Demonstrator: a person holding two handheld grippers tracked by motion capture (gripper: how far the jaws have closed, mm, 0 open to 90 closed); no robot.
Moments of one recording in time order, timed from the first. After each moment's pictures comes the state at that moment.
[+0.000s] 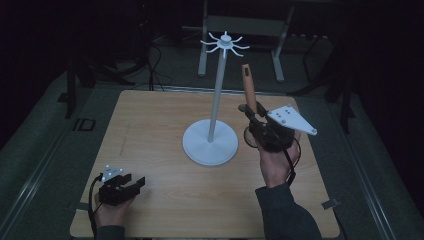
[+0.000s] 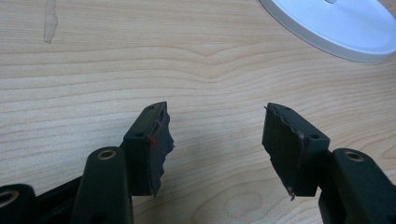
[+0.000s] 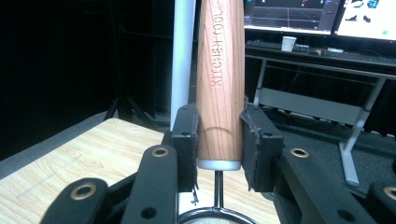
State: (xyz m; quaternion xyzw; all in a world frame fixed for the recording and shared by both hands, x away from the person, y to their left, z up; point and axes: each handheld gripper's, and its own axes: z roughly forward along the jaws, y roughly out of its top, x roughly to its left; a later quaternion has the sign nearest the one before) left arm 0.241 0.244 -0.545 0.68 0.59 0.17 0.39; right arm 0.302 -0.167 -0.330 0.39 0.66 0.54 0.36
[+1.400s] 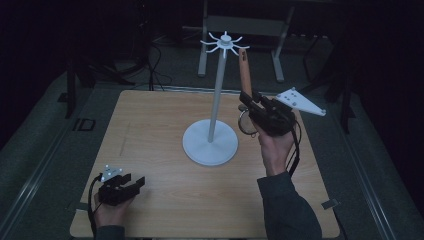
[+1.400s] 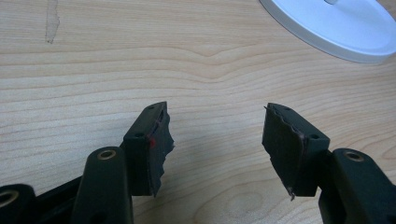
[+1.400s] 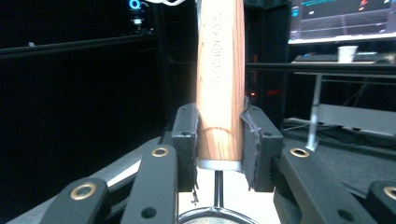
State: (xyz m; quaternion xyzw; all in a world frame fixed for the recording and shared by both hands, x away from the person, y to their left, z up) left arm 0.241 0.245 -0.546 0.68 0.59 0.17 0.39; right arm 0.336 -0.175 -0.316 0.35 0.64 0.63 0.26
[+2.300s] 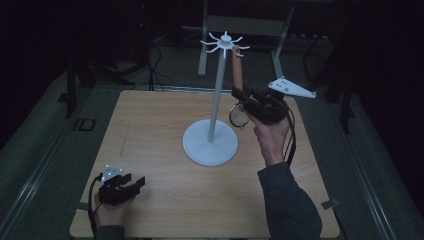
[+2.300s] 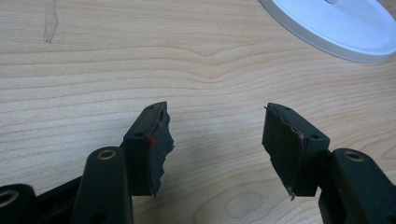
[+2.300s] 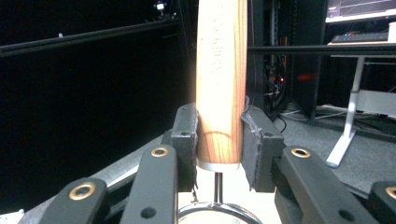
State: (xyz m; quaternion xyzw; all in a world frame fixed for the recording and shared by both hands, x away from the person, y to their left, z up) left arm 0.241 0.245 -0.546 0.68 0.59 0.17 0.39; right arm 0.370 -0.169 -0.316 0.33 0.67 0.63 0.20
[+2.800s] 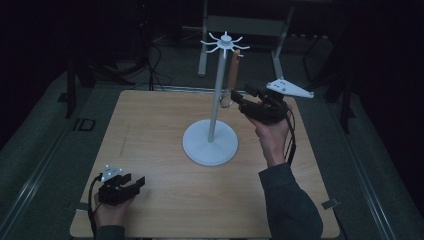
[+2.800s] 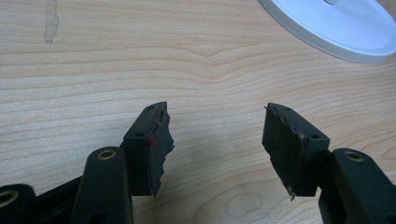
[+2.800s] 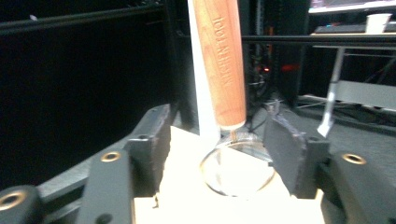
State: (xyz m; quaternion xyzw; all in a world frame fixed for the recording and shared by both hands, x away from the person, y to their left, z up) left arm 0.241 0.245 -0.546 0.68 0.59 0.17 0.39; right arm 0.372 -0.169 -0.320 0.35 0.68 0.60 0.22
